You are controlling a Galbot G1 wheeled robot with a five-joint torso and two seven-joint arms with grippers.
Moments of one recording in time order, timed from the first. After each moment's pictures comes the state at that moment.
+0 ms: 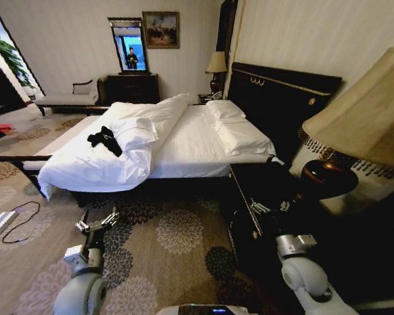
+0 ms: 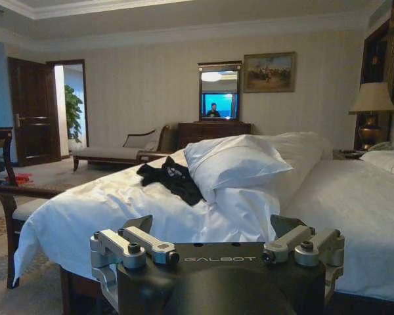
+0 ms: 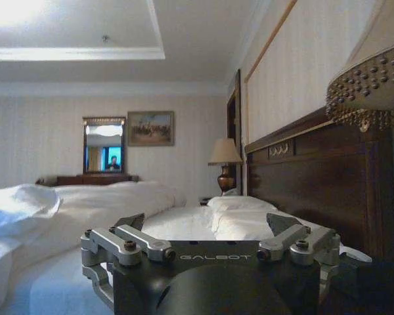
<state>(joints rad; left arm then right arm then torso) 1.68 -1.47 -0.75 -2.29 -0.23 0.17 -0.20 -1.61 1.10 0.62 2.11 0.44 0.18 0.14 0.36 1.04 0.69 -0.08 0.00</state>
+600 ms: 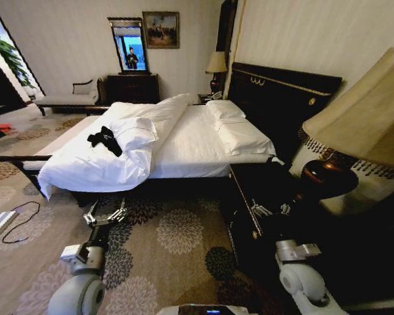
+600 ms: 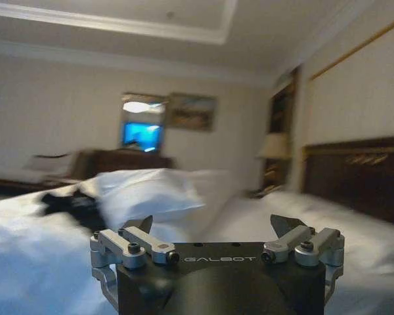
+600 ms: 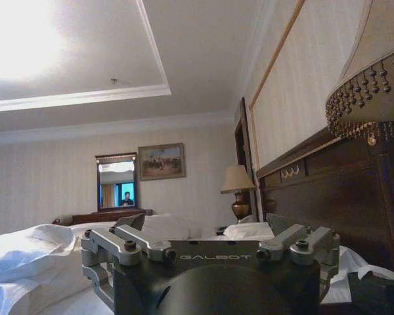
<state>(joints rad) 1.66 -1.44 -0.72 -2.26 -0.37 0.01 0.09 -1.60 1.14 0.62 2.06 0.49 0.34 0.04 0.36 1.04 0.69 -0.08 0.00</state>
